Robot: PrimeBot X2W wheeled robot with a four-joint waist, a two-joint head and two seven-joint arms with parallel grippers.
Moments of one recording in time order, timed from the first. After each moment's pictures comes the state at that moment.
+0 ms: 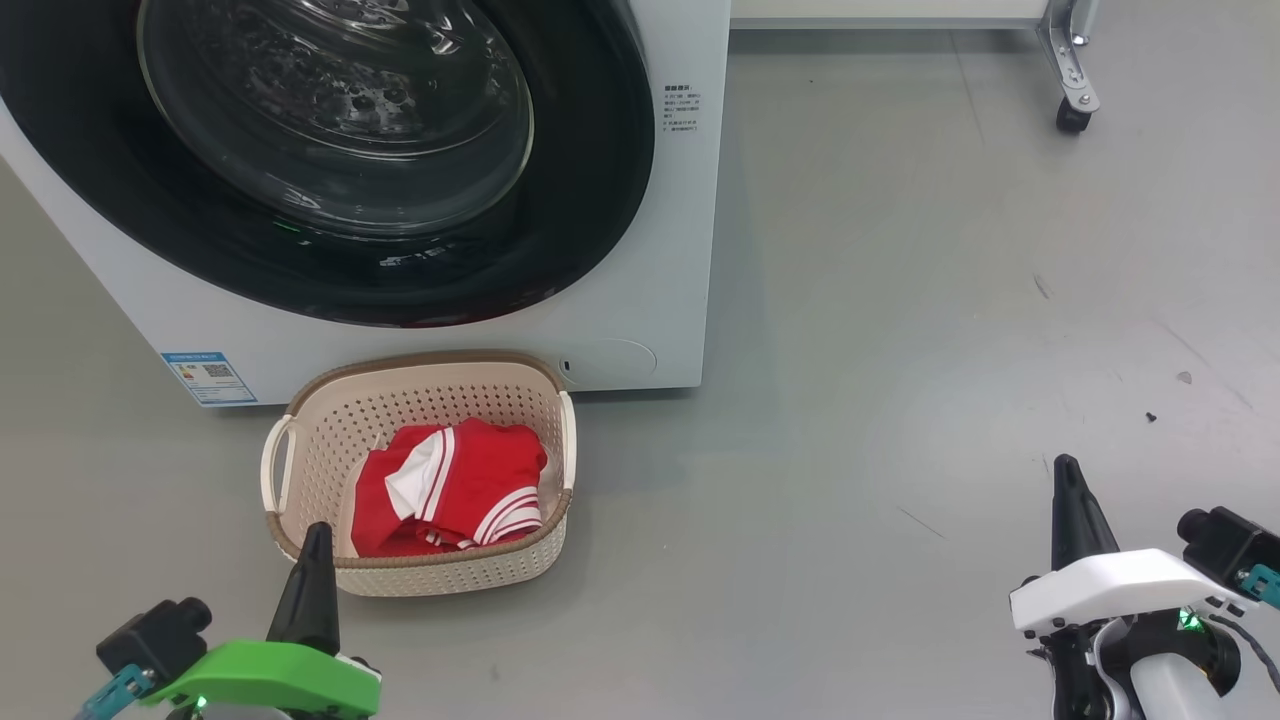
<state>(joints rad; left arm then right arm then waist) -0.03 0.04 -0.13 0.28 -0.84 -0.12 -0.17 -0.04 -0.07 0.06 0.25 0.70 0.06 -0.15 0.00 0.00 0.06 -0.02</state>
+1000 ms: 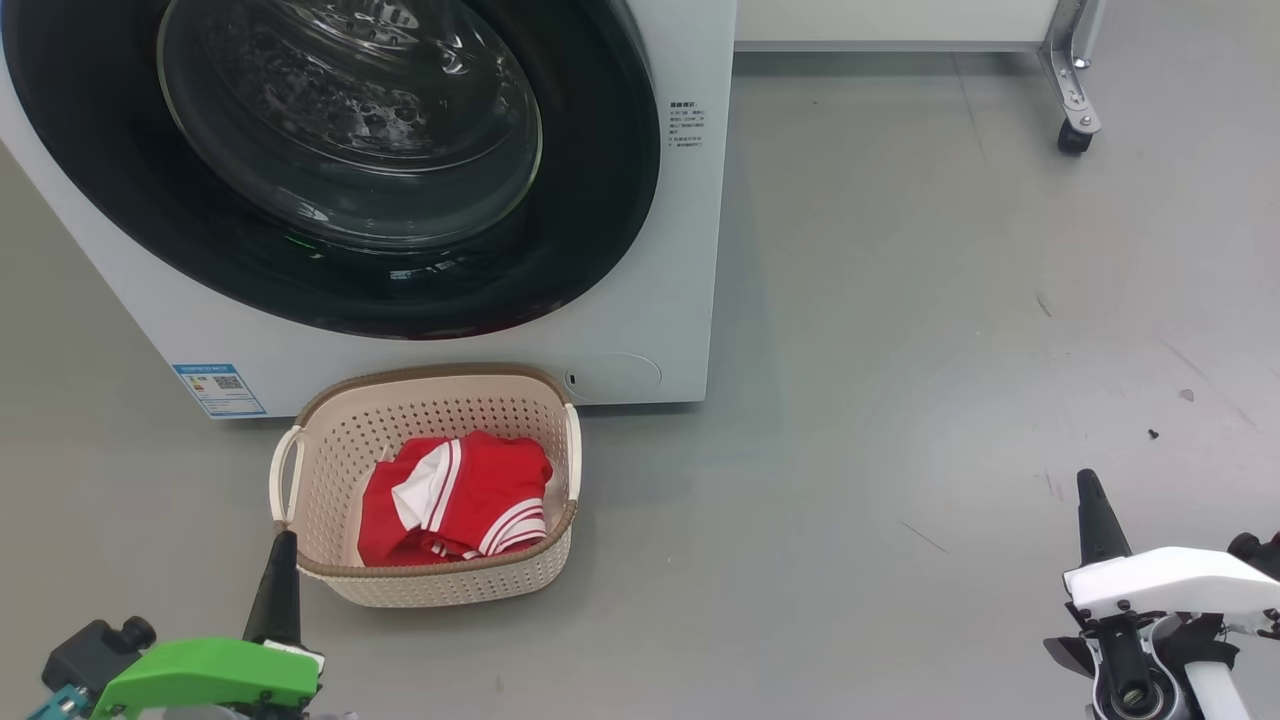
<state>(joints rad) -0.03 0.06 -0.07 0.28 -1.20 -0.12 -0.07 -0.04 -0.06 -0.02 0.27 1.10 0.09 -0.04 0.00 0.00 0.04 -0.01</state>
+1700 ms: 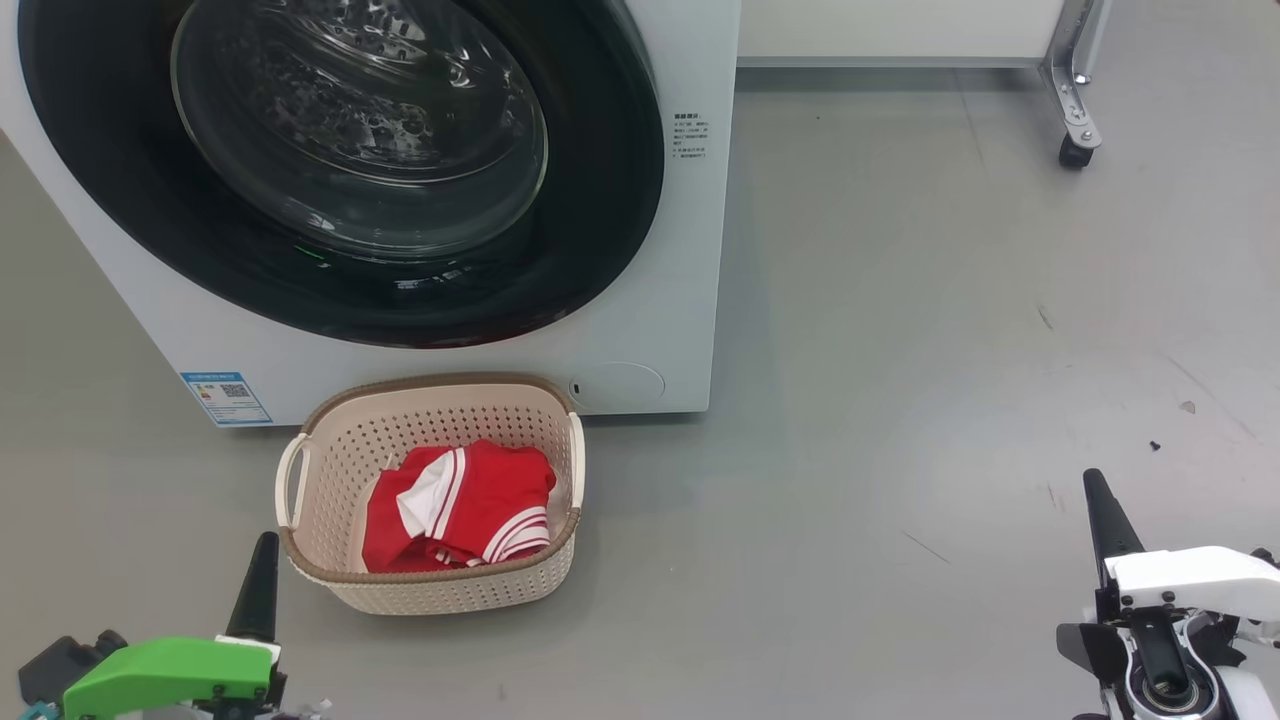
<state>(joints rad) -0.03 0.07 -0.03 0.28 -1.44 -0.12 0.00 -0.05 -0.05 -0.08 0.27 1.37 0.10 0.04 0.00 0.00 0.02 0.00</state>
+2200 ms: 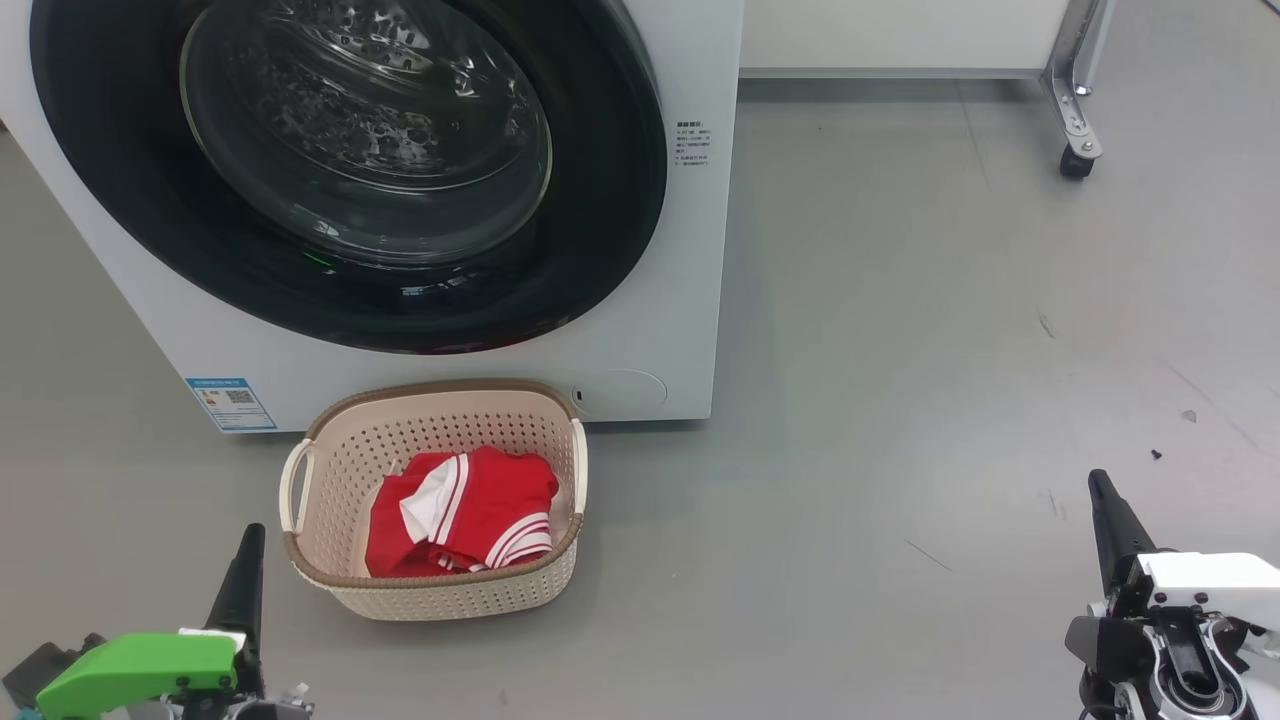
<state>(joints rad) -0.04 0.07 0.00 0.28 -1.60 -0.12 0.04 -0.05 -0.05 -0.11 0.27 1.55 0.11 0.08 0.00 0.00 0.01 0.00</state>
